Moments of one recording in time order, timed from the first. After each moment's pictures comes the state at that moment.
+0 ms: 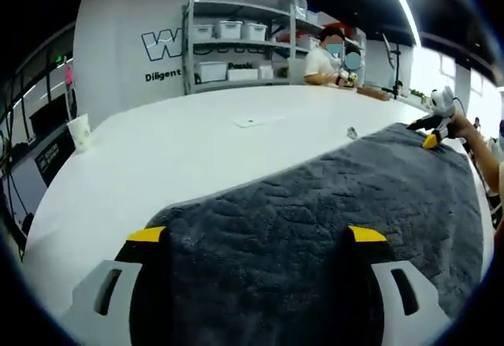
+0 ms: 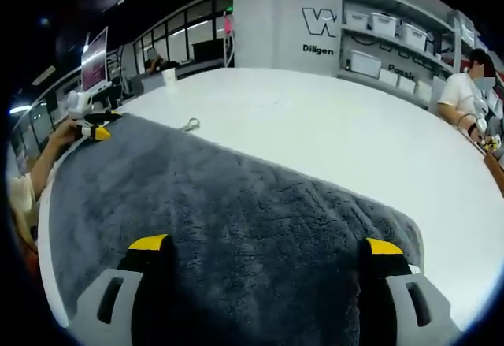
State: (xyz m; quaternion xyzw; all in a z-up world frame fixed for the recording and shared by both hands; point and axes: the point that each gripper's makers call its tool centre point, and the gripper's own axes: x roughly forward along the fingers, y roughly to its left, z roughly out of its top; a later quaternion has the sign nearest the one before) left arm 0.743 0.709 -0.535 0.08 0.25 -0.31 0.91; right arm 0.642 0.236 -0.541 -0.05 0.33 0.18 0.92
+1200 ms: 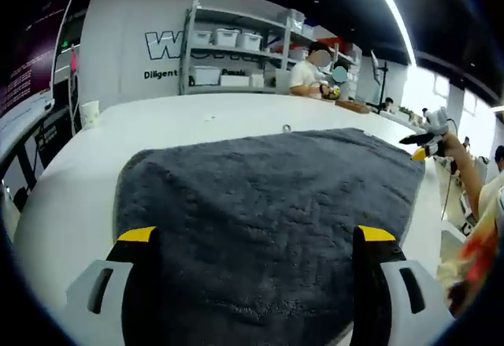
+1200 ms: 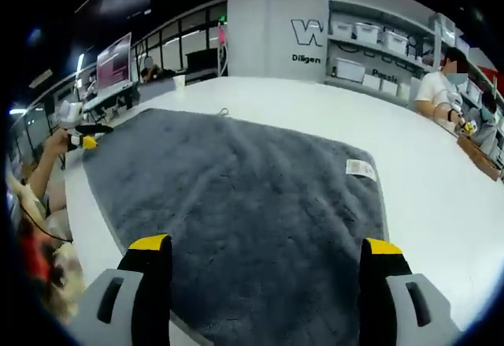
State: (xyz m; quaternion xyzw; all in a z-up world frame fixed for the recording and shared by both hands) left arm 0.580 0.711 -0.523 0.02 0.24 -0.32 0.92; right arm 0.483 0.219 -0.527 -0.05 0.31 0.15 0.94
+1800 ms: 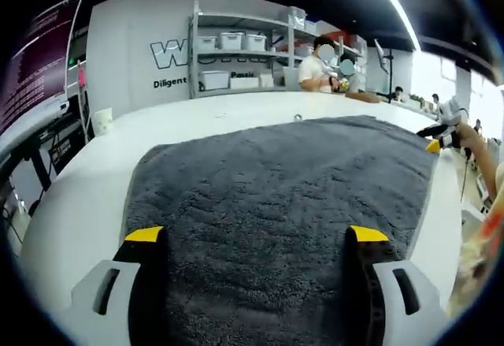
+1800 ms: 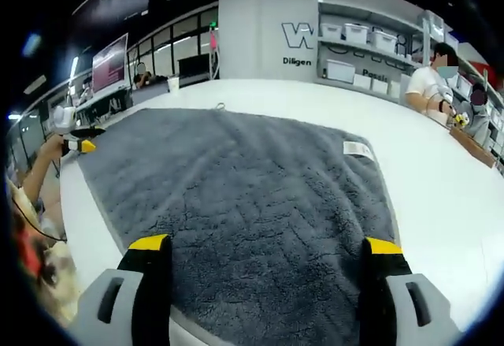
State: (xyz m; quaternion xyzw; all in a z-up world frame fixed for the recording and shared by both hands) left arm 0.577 0.730 -0.534 0.07 0.22 -0.28 0.93; right arm 0.468 0.221 -0.546 -0.04 0.29 0.12 0.95
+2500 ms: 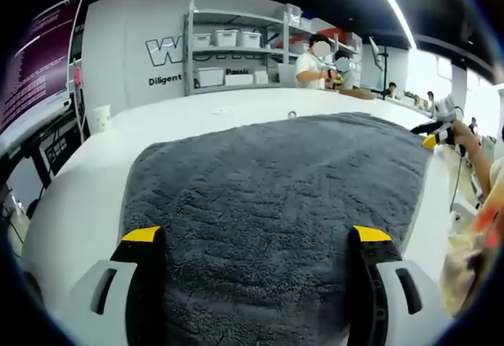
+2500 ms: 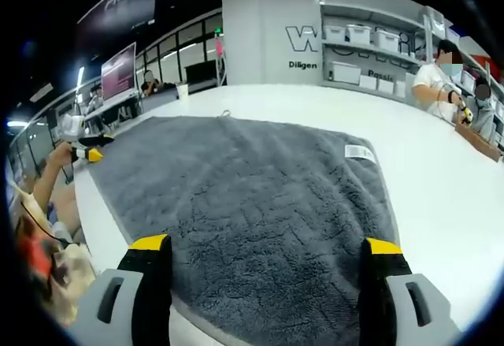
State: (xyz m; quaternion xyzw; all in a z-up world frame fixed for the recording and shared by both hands) left arm 0.556 0.734 -0.528 0.06 0.23 -0.30 0.92; right arm 0.452 0.224 -0.529 -0.01 0.28 0.15 0.95
